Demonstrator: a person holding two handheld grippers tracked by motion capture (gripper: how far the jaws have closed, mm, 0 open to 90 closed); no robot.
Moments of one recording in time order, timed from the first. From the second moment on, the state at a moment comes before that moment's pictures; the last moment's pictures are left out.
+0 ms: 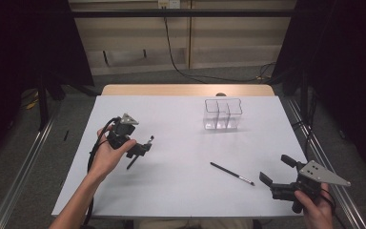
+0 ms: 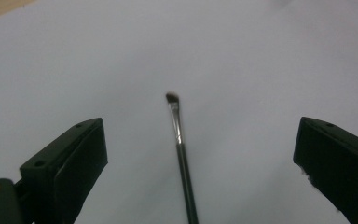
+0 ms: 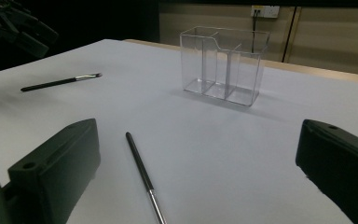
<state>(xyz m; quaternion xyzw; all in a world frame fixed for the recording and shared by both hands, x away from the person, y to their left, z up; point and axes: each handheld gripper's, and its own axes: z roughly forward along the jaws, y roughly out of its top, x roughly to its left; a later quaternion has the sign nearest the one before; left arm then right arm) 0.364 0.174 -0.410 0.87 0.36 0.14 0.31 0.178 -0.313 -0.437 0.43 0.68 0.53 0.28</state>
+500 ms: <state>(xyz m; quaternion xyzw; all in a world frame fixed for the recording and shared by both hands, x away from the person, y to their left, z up) 0.377 0.177 -0.426 0.88 0.42 0.04 0.20 0.179 -0.313 -0.438 0.42 0.69 0.53 0.27</state>
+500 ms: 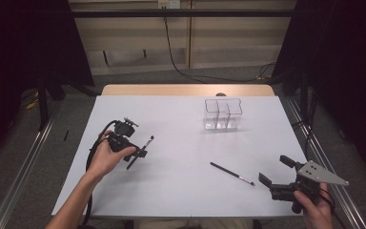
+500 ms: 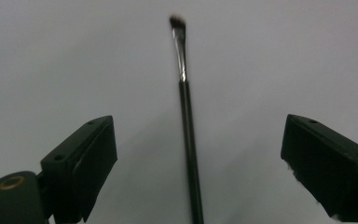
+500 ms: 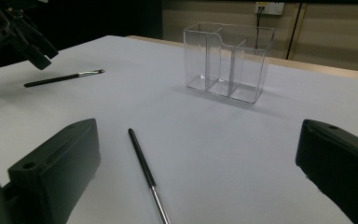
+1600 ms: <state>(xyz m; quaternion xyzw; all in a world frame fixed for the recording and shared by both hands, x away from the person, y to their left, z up) 0.384 0.167 -0.443 0.90 0.43 0.01 0.07 0.179 -0.313 -0.439 0.42 0.69 0.52 0.27</state>
